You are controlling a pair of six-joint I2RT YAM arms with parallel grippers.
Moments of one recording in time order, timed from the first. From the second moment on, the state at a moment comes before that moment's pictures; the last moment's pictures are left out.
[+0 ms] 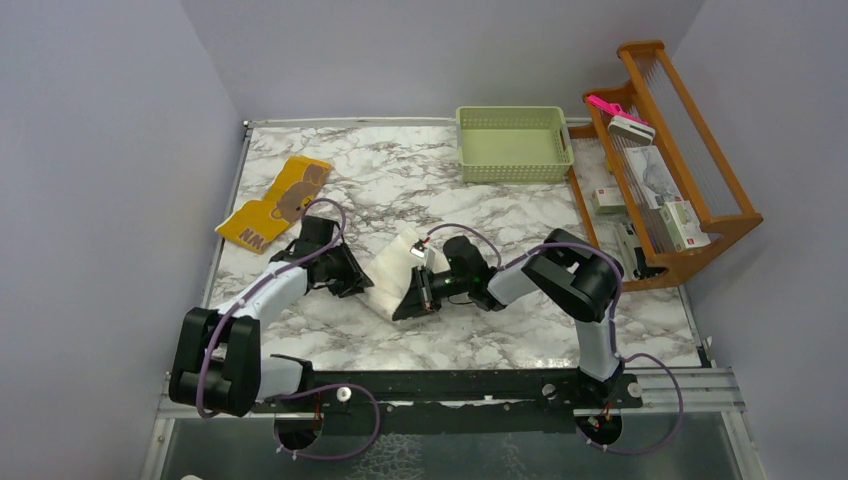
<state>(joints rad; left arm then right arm) -0.21 1.27 0.61 -0.40 0.32 -0.77 0.86 2.00 0.77 0.80 -0.81 1.02</state>
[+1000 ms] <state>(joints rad) -0.24 1.44 0.79 -0.50 0.21 -0.63 1.23 1.80 1.16 -0.07 0.06 0.22</state>
